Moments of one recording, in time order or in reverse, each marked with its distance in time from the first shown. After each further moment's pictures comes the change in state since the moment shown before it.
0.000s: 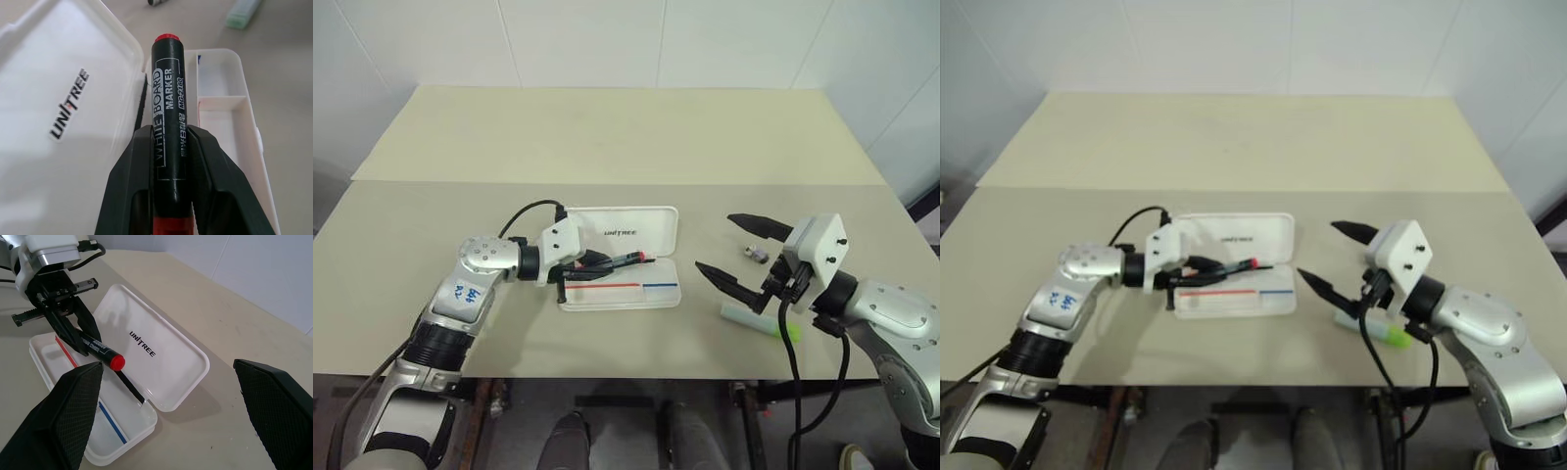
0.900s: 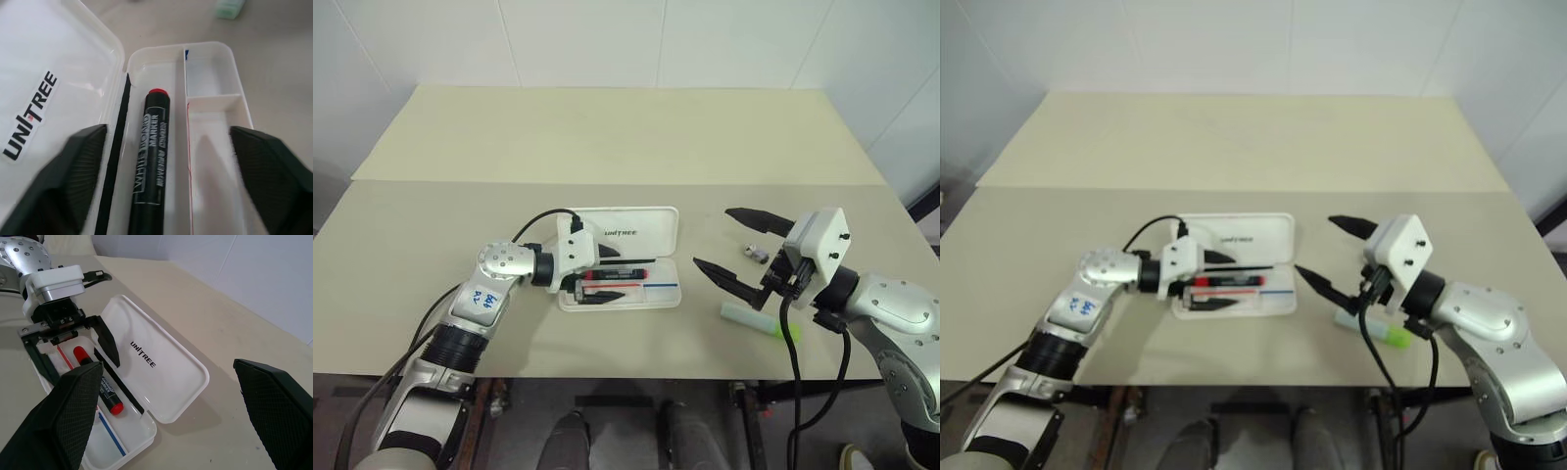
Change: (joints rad) left arm -0.001 -0.054 -0.028 0.035 0.055 -0.052 -0.003; right arm -0.033 0.000 0.005 -0.002 0.018 0.002 -0.003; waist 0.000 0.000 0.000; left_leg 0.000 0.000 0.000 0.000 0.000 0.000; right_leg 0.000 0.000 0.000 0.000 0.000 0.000
